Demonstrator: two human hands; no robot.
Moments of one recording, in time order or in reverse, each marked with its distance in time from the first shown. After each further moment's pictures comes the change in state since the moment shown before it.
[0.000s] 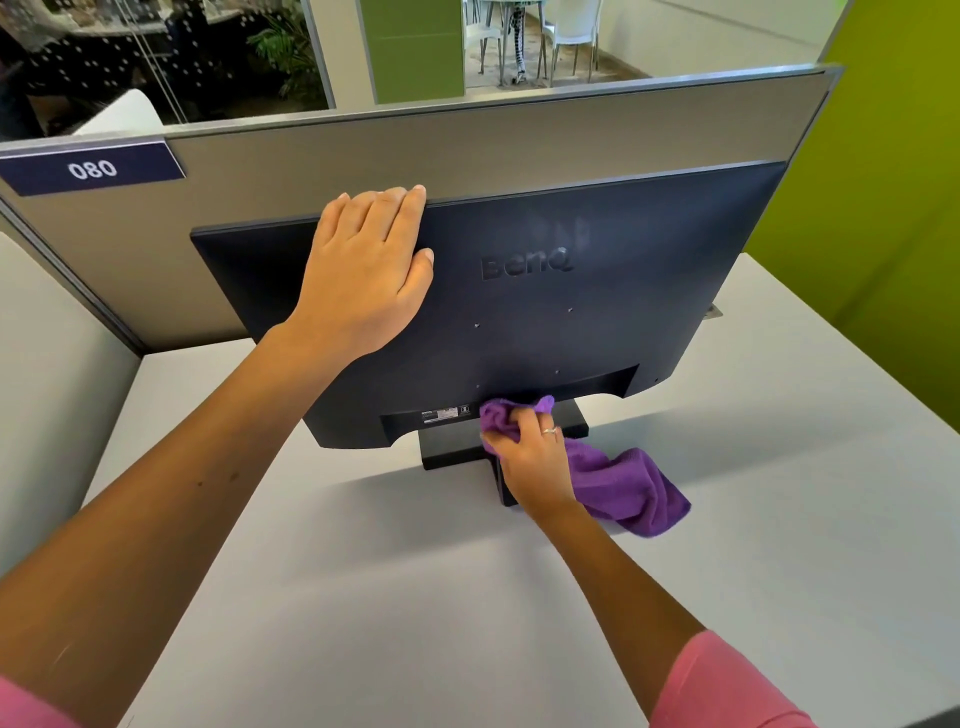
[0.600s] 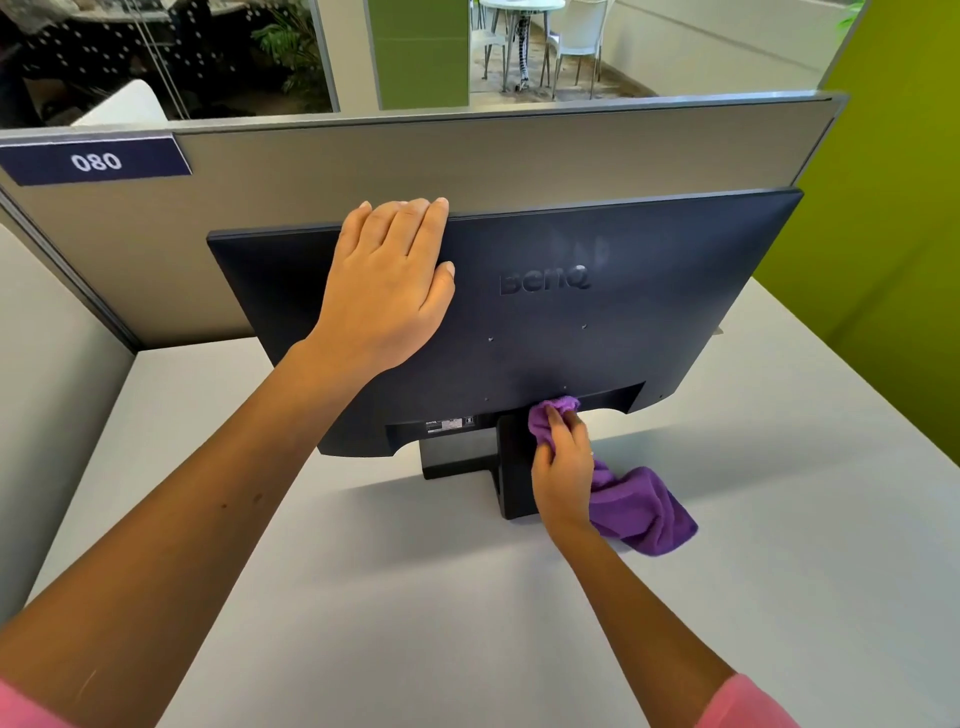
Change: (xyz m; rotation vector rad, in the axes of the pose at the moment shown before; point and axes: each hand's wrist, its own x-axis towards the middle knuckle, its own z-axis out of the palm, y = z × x) left_hand 0.000 0.001 0.003 -0.024 0.028 -0.021; right_hand 0.000 0.008 -0.005 0.264 0.174 0.417
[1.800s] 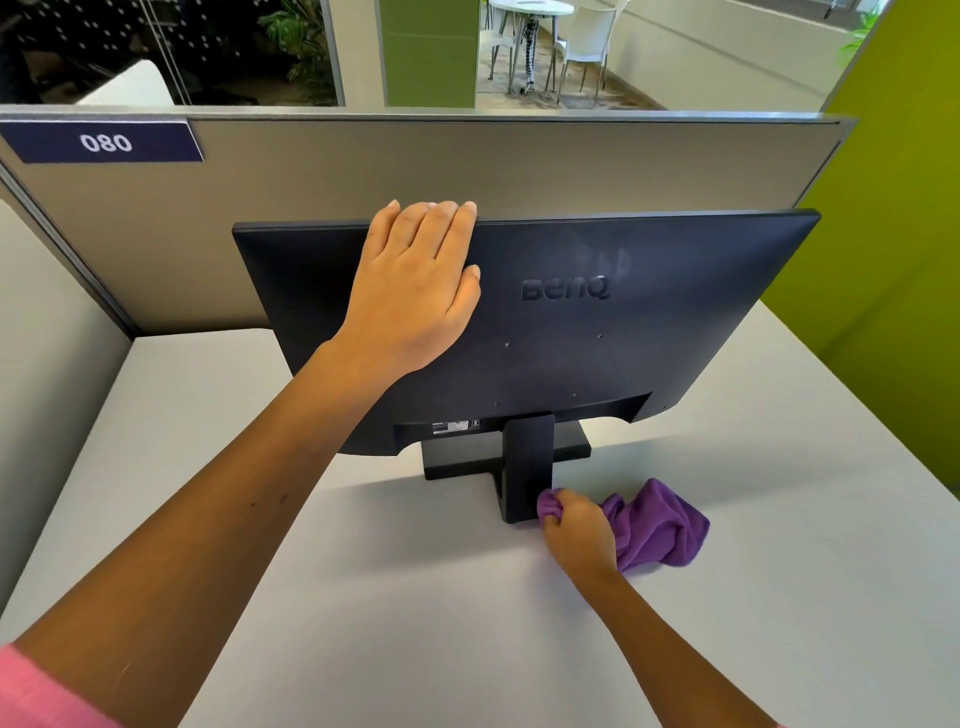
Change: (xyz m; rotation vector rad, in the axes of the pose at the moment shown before) left_hand 0.000 -0.002 0.006 -0.009 0.028 0.001; right_hand -0.033 0.032 -0.024 -0.366 -0.497 0.161
